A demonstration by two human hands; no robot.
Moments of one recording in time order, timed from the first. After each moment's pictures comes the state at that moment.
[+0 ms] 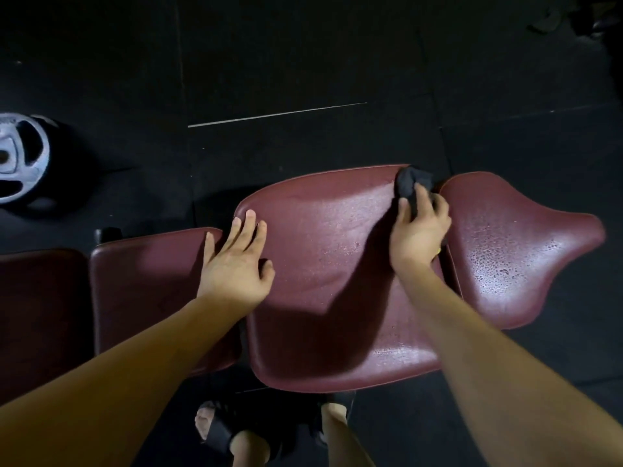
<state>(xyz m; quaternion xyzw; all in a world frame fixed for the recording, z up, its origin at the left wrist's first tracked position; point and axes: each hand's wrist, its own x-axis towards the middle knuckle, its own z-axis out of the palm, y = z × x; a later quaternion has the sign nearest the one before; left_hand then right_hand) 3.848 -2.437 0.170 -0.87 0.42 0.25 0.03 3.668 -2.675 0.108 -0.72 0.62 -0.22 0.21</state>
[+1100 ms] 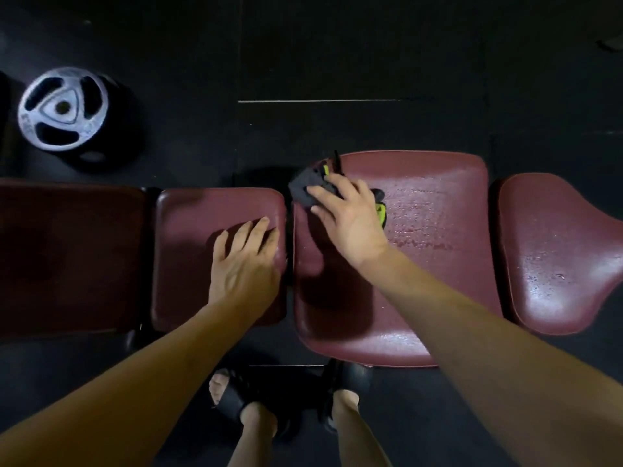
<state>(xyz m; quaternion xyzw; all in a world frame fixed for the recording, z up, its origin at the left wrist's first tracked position) 3.835 -2.335 0.174 -0.90 0.40 0.13 0.05 3.772 -2.541 0.137 -0.95 0.18 -0.16 0.20</state>
